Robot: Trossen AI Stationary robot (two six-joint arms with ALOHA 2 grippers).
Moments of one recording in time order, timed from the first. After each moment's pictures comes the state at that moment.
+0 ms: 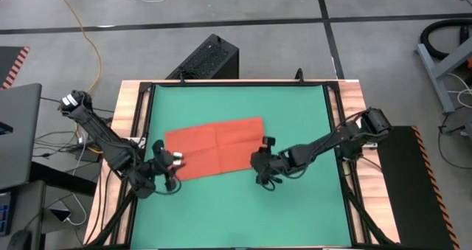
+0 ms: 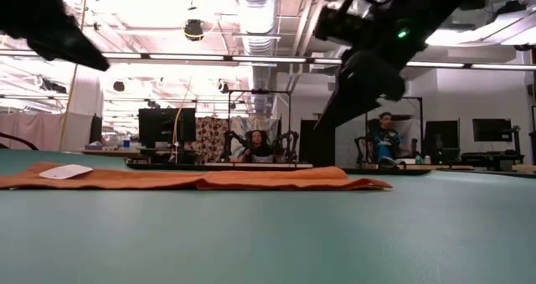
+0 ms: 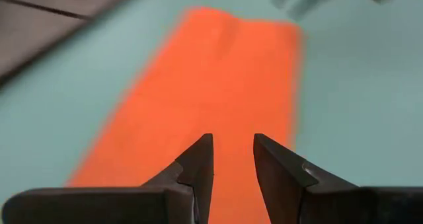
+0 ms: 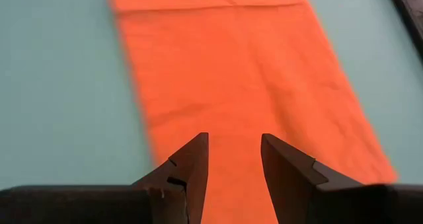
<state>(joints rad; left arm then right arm) -0.77 1.00 0.60 -0.56 -0.96 -0.89 0.28 1.64 0.97 -0.25 0.56 0.19</state>
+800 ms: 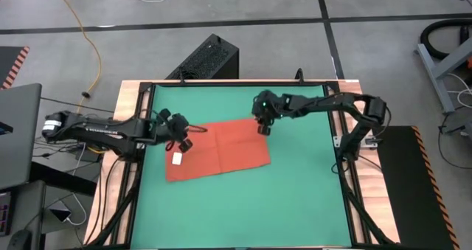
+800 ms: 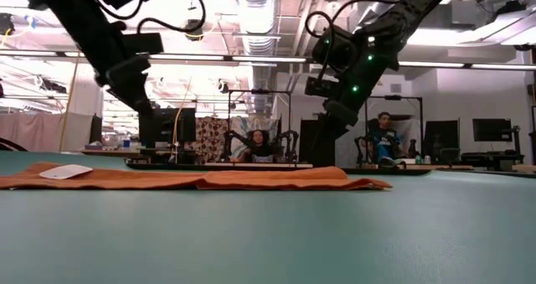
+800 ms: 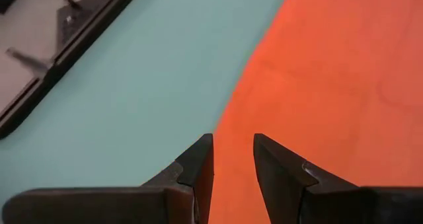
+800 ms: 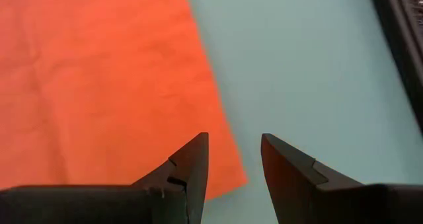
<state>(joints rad) 0.07 1.00 0.60 -0.50 -0.52 -0.36 -0.40 1.64 0.97 -0.20 0.03 -0.27</state>
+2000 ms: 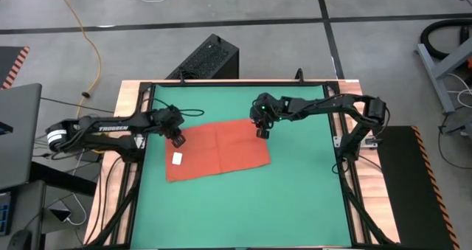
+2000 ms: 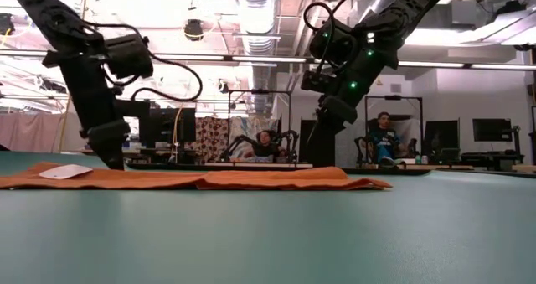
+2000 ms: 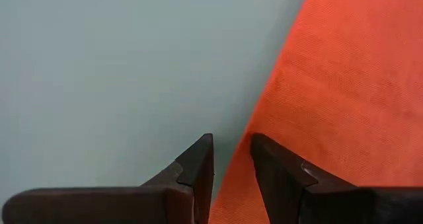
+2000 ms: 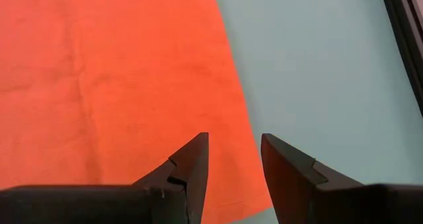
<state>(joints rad) 0.51 1.12 0.37 -0.34 -0.18 -0.09 -0.35 1.64 0.97 -0.17 0.02 -0.29</state>
